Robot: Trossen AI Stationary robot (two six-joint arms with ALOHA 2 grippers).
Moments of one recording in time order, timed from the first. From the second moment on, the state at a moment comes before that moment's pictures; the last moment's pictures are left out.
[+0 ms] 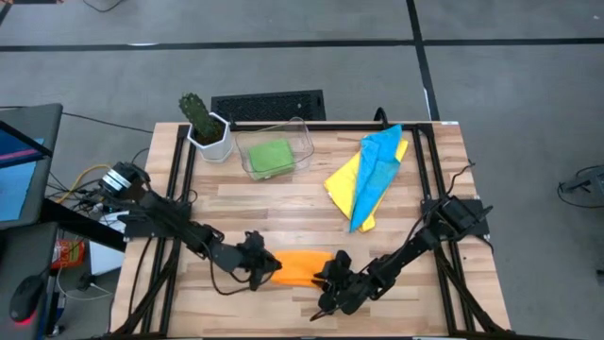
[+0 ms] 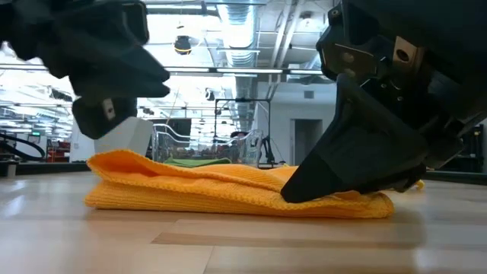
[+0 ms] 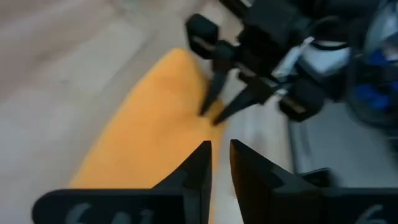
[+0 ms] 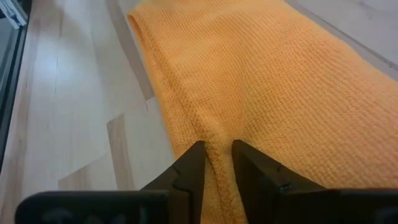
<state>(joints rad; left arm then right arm) -0.58 1.59 0.55 0.60 -0.42 -0.91 0.68 2.09 1.04 0.16 0.58 0.95</state>
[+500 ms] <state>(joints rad) -0.66 1.86 0.78 0.29 -0.52 -0.91 0.67 2.10 1.04 0.17 0.58 0.94</state>
